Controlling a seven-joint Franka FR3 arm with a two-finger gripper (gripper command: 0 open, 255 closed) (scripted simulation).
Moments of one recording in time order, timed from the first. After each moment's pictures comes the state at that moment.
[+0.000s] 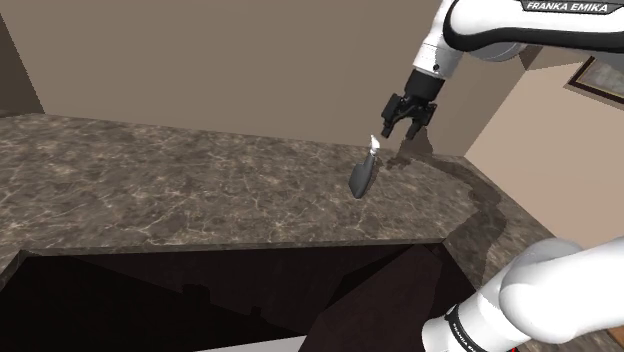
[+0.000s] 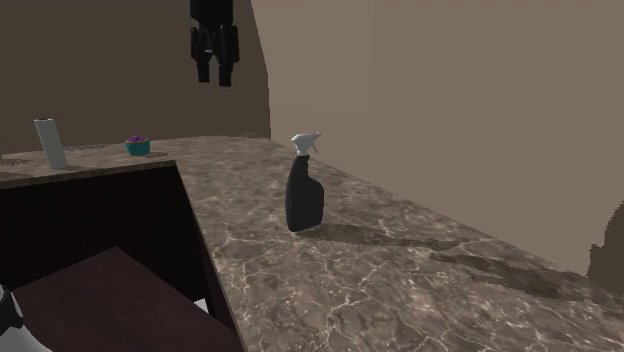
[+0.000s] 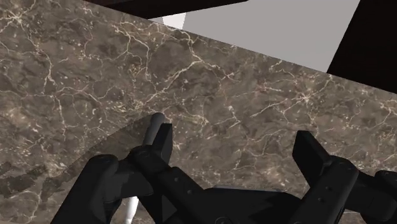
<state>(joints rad) -0.04 -0.44 -0.05 -2.19 0.08 1.71 0.11</state>
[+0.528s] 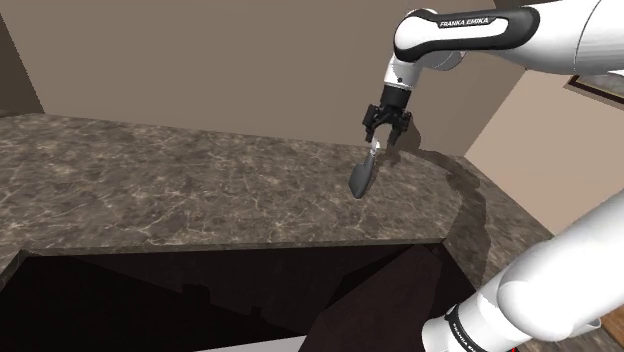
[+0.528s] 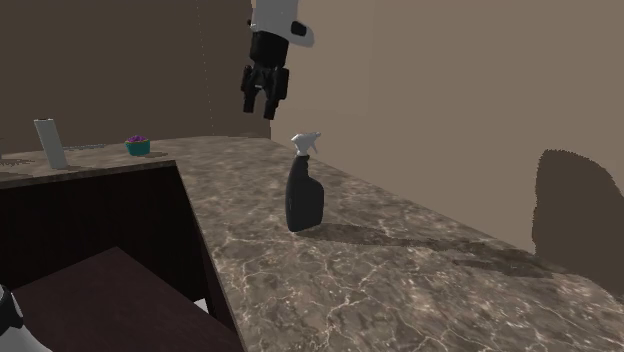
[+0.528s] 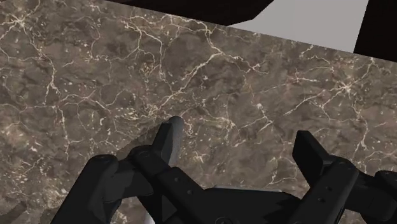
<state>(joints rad) -0.08 -0.06 -0.11 -1.95 0.09 1.66 0.09</state>
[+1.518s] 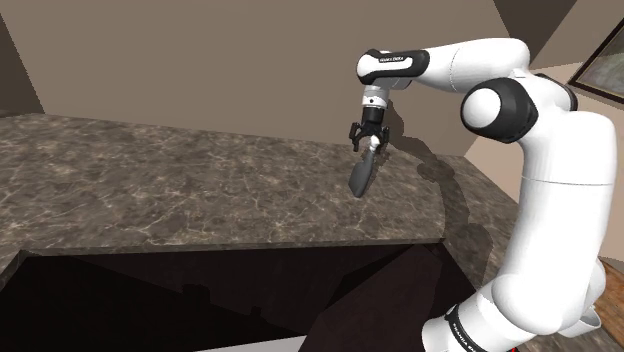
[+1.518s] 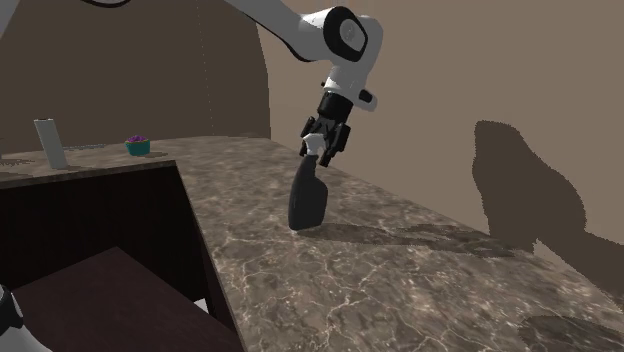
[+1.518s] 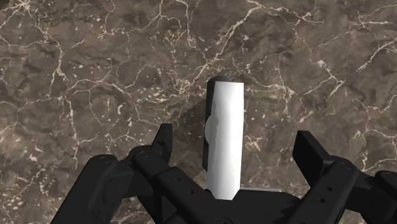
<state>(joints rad) -0.18 0.55 -0.17 -1.40 0.14 1.46 0.07</state>
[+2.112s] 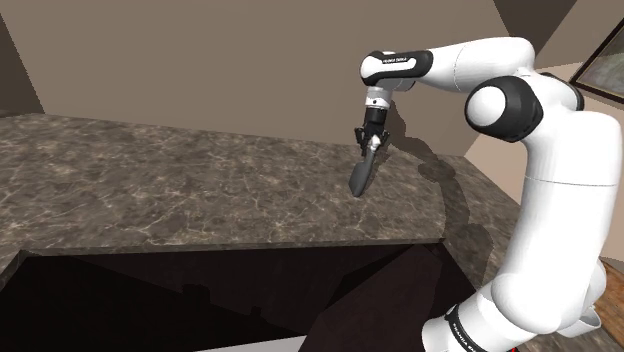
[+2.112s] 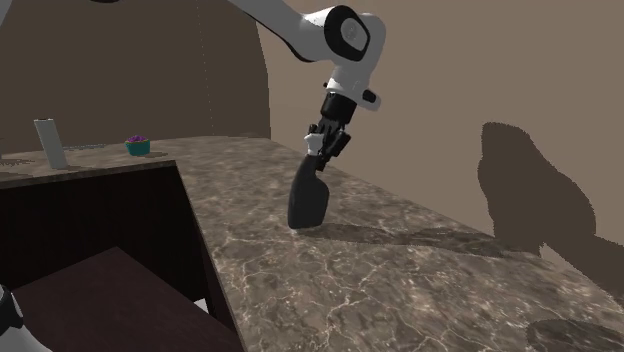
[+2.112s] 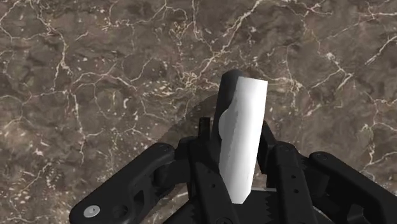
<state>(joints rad) -0.20 0.53 -0.17 -1.43 0.13 1.51 0.05</state>
